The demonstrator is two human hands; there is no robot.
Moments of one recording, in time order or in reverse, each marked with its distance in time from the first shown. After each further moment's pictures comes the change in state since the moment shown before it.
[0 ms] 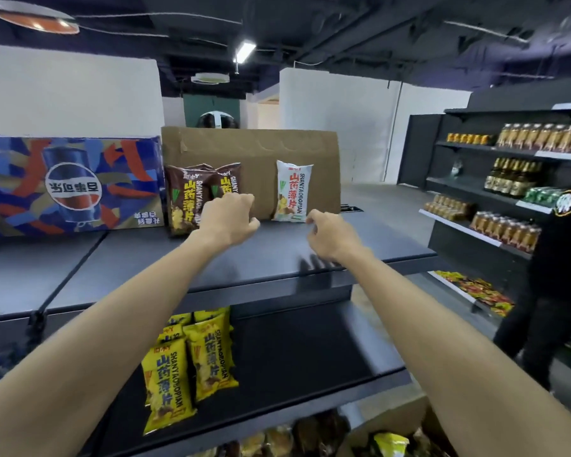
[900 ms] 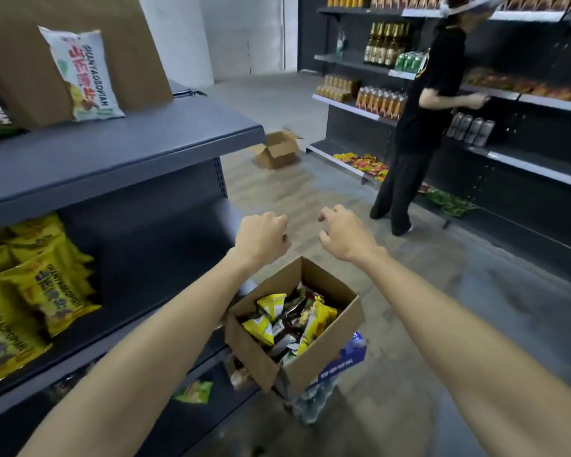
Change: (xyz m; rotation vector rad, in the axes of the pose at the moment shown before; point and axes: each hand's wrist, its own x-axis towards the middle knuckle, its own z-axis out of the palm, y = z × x) left_hand -0.158 0.352 0.128 -0.174 -0.275 0.509; right_hand -0.275 0.276 -0.005 -0.106 -0.127 0.410
